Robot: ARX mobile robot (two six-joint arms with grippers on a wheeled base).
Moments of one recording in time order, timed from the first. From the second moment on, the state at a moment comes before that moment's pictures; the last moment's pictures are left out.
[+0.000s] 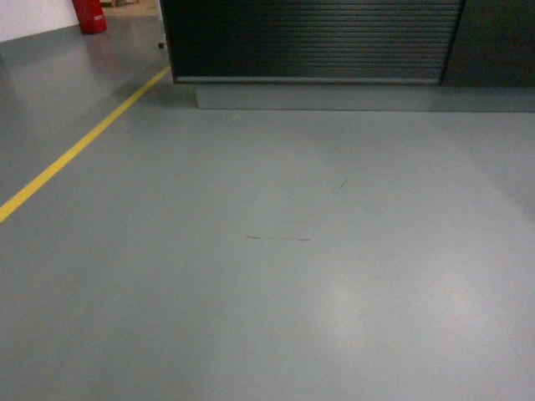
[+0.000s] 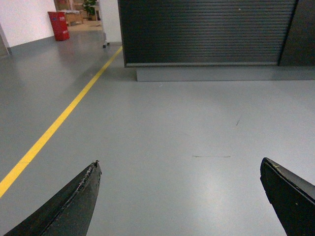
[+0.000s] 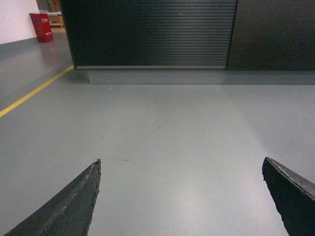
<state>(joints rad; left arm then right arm) 0.00 0.00 0.01 0.00 0.00 0.00 0.00 0.00 0.01 0.00 0.00 0.00</state>
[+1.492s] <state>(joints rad) 0.00 0.00 0.01 0.00 0.00 0.00 0.00 0.00 0.01 0.00 0.00 0.00</state>
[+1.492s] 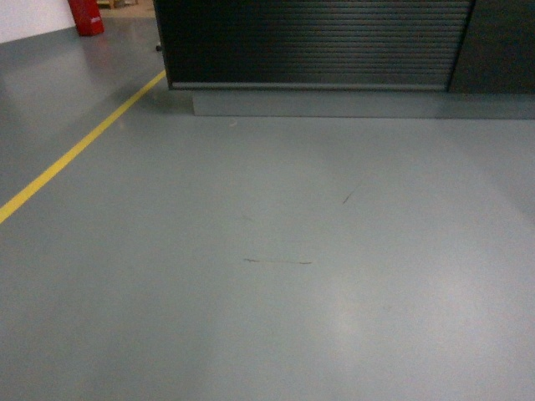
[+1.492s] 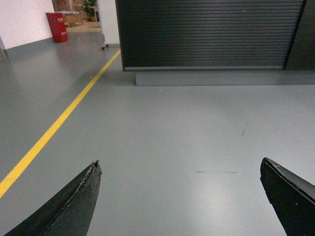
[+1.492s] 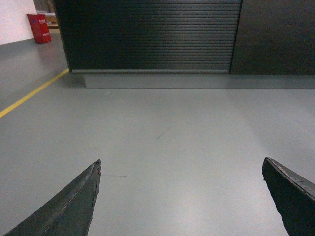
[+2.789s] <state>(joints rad) 0.00 0.00 0.01 0.00 0.00 0.00 0.00 0.00 0.01 0.00 0.00 0.00</state>
